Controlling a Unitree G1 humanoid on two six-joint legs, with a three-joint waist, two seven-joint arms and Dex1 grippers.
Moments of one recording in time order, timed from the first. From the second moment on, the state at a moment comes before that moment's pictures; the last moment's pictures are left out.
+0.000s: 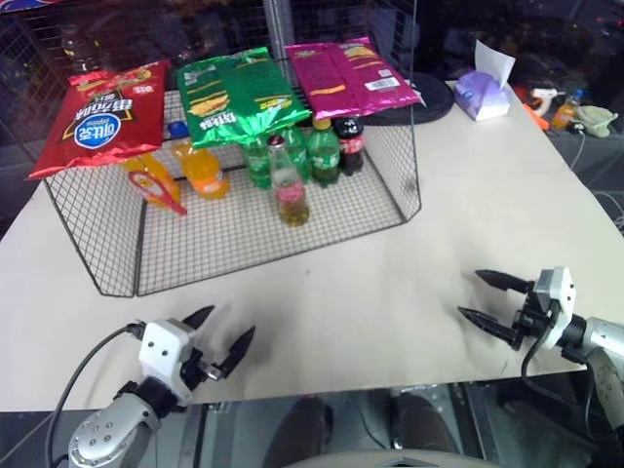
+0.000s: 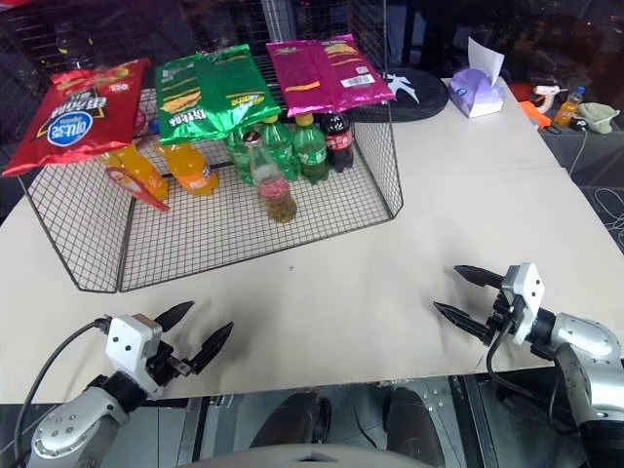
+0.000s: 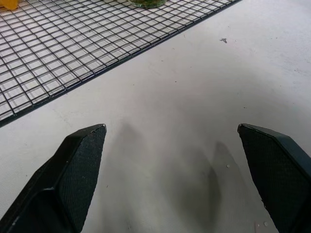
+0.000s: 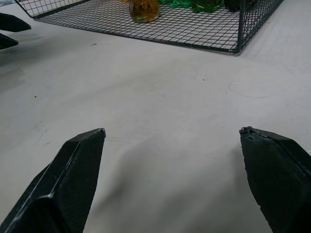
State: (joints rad) left arm 0.55 0.45 0.28 -0.40 -0.36 0.06 -0.63; right arm 0.08 -0.64 -0.18 0.04 0.52 0.00 1.15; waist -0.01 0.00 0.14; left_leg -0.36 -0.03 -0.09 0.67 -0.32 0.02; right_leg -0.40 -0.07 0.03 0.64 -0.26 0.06
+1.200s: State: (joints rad) left arm 0.31 0.42 0.32 -0.29 -0.35 0.07 -0.50; right arm 0.01 -0.49 -0.09 -0.19 0.57 0.08 1.06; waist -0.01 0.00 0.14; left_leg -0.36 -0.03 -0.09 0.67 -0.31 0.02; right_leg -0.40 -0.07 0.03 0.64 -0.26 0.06
